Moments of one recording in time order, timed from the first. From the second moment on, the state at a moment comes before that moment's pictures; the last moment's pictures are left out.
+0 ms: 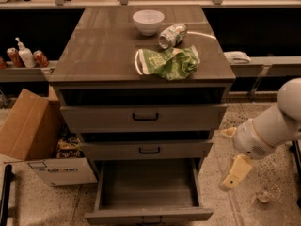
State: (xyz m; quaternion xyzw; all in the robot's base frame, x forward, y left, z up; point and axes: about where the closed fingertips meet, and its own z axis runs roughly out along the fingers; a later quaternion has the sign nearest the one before) arm 0.422 -0.204 0.702 -0.56 0.78 0.21 0.15
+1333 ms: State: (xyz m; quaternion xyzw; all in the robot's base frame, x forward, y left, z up) arm 0.420 -0.160 0.528 -0.51 0.76 0.36 0.19
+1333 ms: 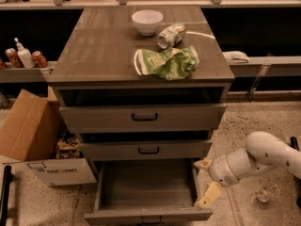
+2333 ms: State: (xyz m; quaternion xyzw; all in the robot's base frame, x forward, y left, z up) arm 0.417 -0.191 0.385 -0.49 0.79 0.34 0.12
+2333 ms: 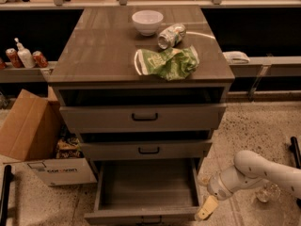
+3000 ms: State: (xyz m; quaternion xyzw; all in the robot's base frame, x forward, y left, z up) arm 0.405 -0.183 0.310 -0.48 0.78 0.38 0.09
